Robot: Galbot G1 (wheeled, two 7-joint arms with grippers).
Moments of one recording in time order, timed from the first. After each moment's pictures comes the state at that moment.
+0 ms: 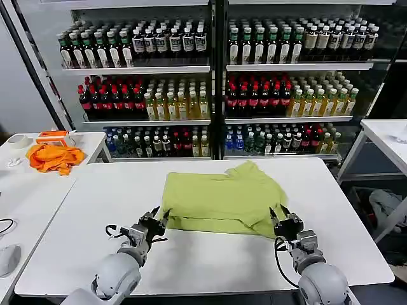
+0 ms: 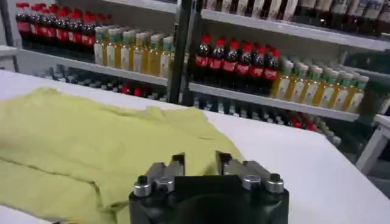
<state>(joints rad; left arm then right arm) 1.10 -0.98 -0.08 -1.90 -0.40 0.49 -0.27 -1.34 1.09 0.40 2.03 0.30 -0.44 0.19</state>
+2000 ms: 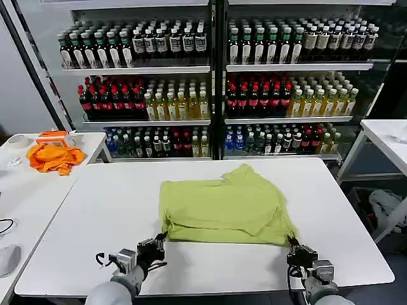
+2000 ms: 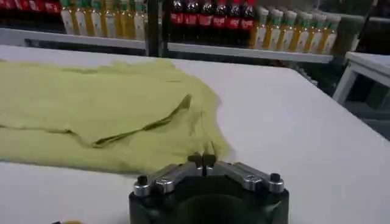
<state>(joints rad) 1.40 -1.04 -0.23 -2.05 -0.50 0.44 -0.20 -1.60 1.12 0.52 2.10 0.36 -0.41 0.20</state>
